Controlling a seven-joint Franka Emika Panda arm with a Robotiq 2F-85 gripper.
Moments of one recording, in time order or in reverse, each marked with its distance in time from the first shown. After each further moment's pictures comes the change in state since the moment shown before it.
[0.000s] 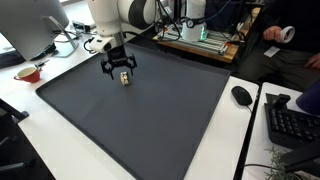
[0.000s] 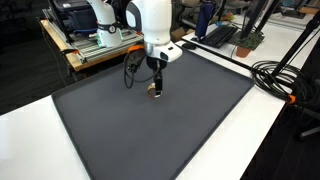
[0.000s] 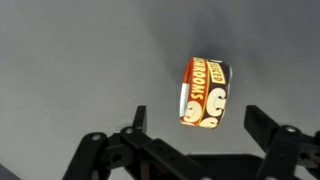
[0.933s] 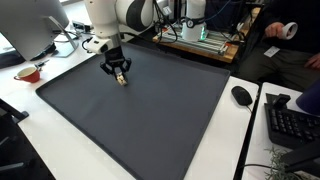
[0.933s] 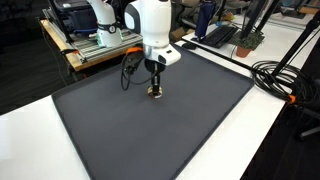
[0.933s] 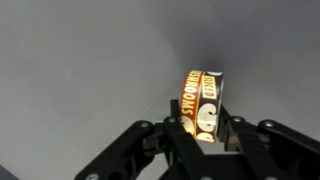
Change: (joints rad) arm 0.000 0.024 -0.019 0.029 -0.043 -0.005 0.056
